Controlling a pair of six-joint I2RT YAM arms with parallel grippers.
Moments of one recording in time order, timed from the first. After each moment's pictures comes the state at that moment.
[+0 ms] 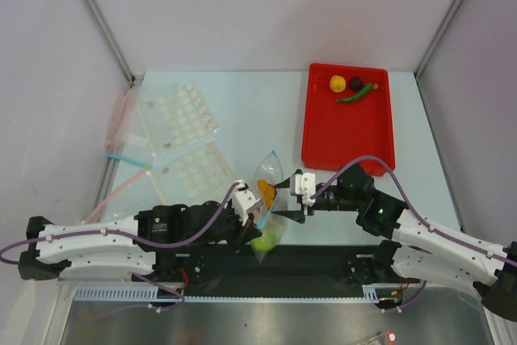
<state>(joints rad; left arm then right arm) -1.42 0.78 0.72 -0.48 -0.18 -0.41 0.95 0.84 0.62 0.07 -0.52 -0.34</state>
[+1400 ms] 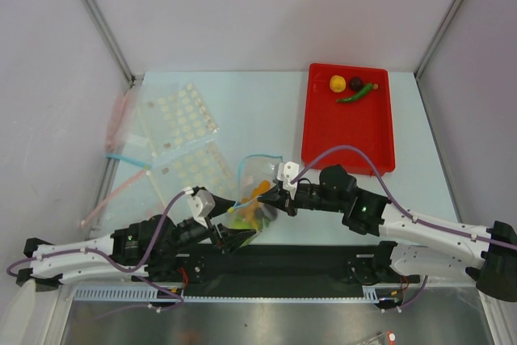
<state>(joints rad) -1.43 0.28 0.37 -0.14 -0.33 -0.27 1.08 0.99 0.68 0.17 -0.34 -0.14</state>
